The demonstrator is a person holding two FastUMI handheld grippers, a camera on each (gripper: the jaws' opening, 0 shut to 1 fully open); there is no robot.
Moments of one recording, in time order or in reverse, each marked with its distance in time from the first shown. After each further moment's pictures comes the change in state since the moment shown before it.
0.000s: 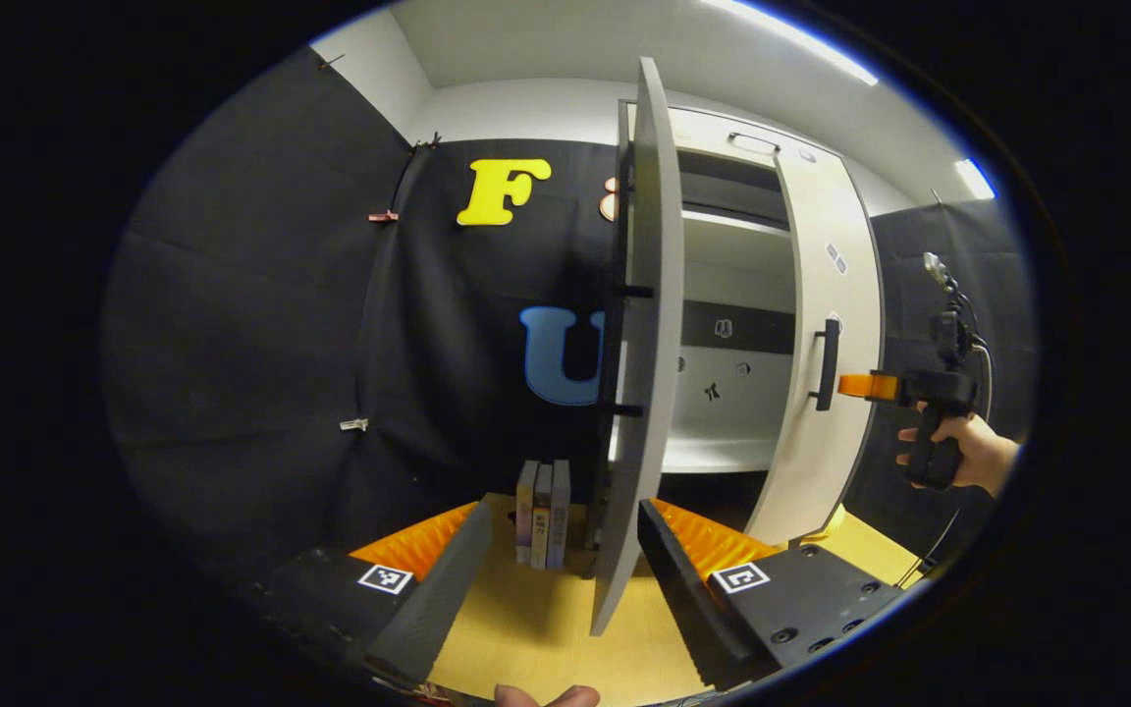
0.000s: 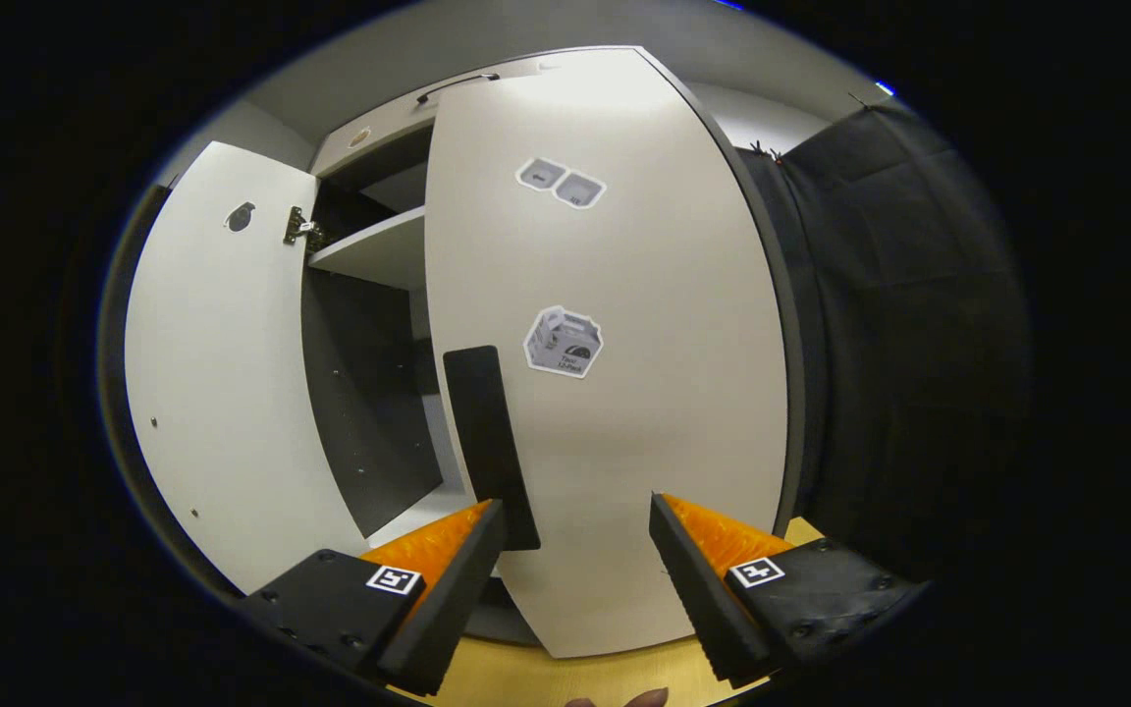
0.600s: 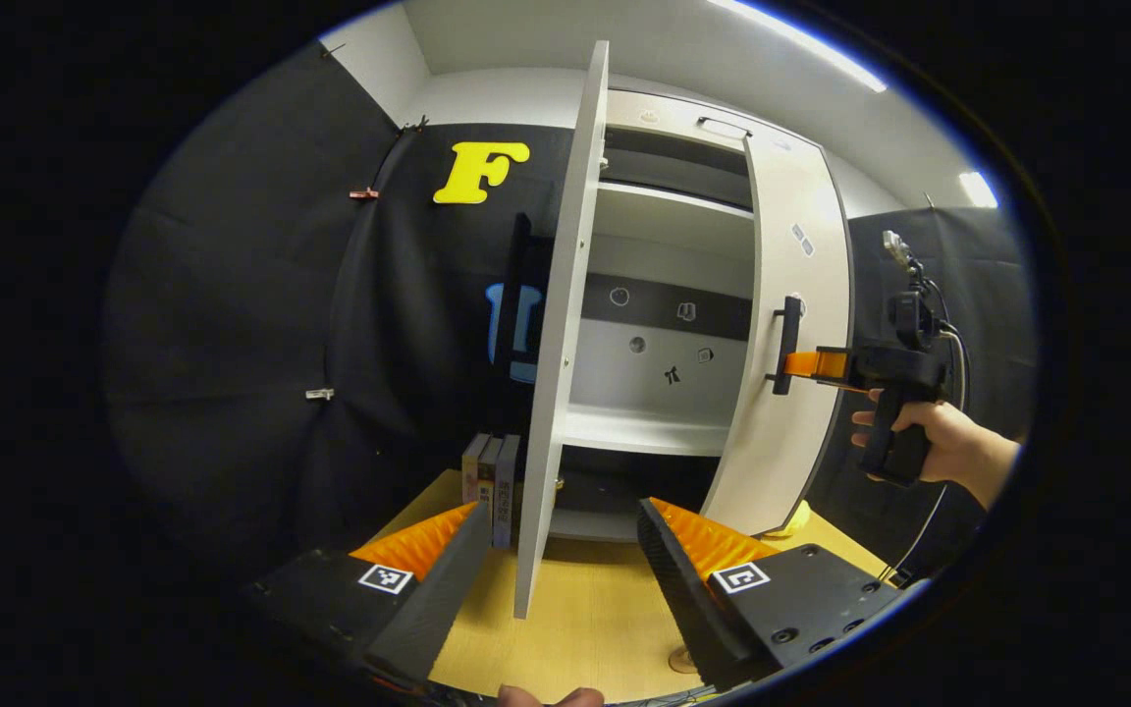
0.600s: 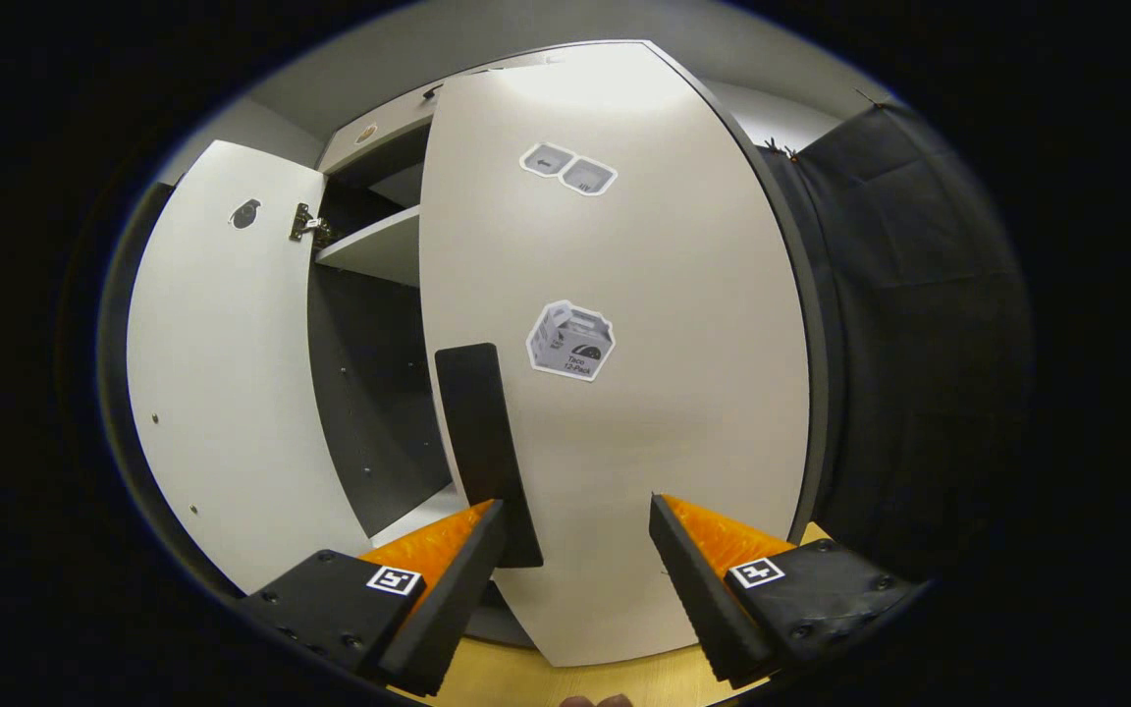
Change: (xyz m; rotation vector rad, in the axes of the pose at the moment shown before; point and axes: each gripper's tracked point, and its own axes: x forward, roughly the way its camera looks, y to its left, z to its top) left arm -0.010 -0.084 -0.048 -0.035 0.047 -0.090; right arm 0.031 0.008 -0.013 0.027 0.040 0.049
